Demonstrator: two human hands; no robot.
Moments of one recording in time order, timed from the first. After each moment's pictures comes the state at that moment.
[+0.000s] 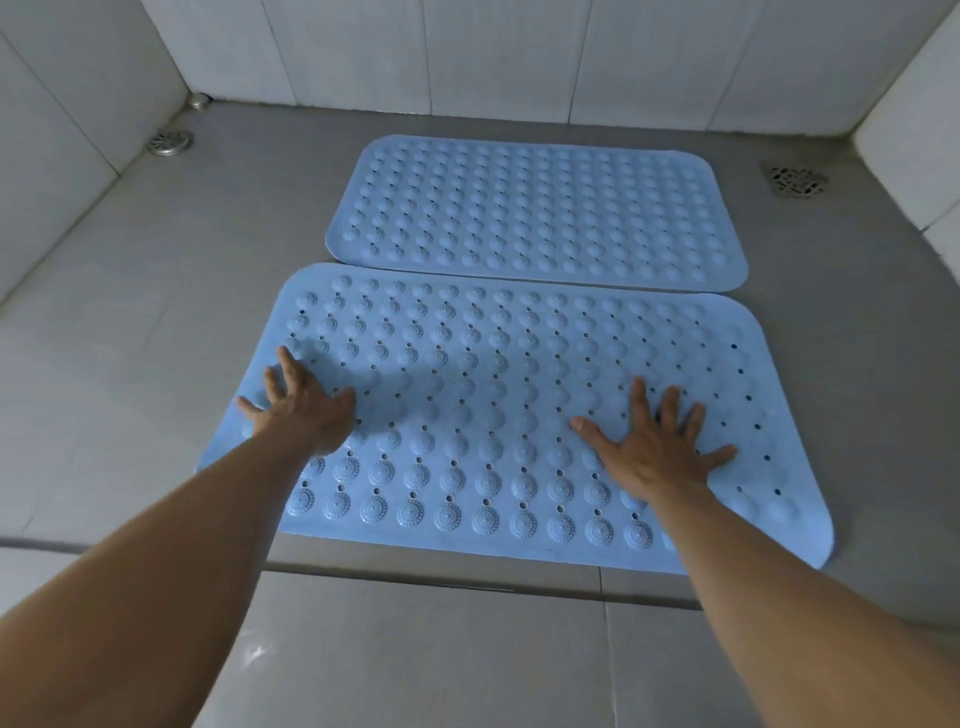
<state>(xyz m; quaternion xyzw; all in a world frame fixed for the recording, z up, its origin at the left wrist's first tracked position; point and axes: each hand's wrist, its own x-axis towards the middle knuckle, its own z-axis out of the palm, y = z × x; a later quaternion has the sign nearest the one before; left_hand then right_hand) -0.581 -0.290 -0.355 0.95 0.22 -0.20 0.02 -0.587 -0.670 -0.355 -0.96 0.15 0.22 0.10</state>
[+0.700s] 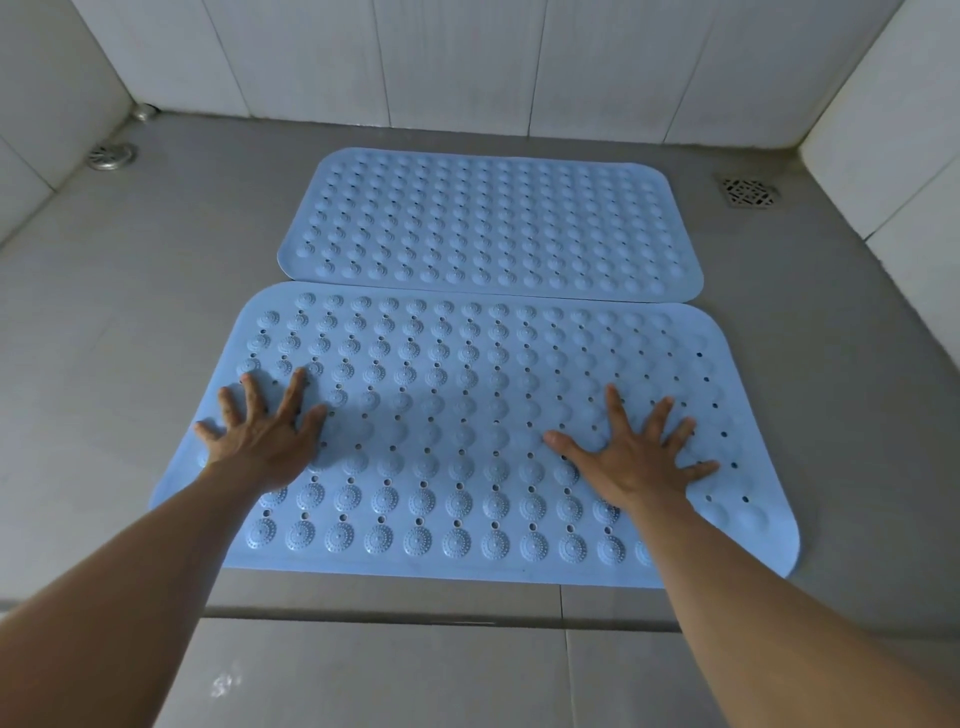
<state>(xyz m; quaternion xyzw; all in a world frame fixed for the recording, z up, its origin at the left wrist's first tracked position) -0.577 -0.291 -0.371 0.97 0.16 -0.18 0.01 -0.580 -0.691 -0.342 -0.95 0.18 0.24 0.13</state>
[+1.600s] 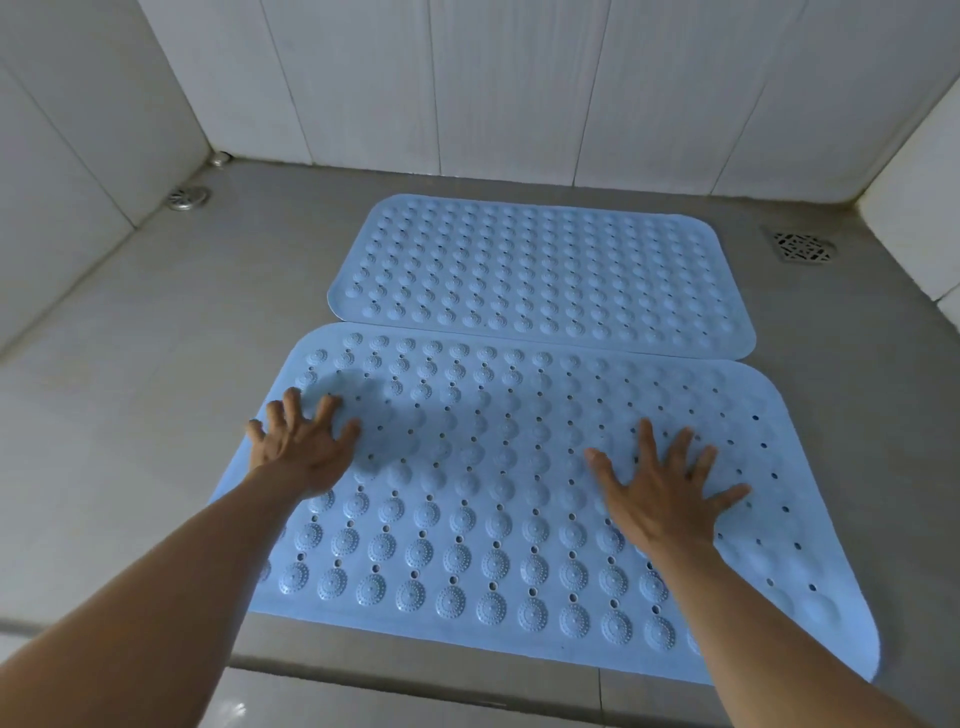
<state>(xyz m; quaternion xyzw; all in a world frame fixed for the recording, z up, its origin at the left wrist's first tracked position) -0.547 -0.294 -0.351 0.98 0.17 -0.11 0.01 -0.552 -0.676 -0.350 -0.97 0.14 0.16 0.08</state>
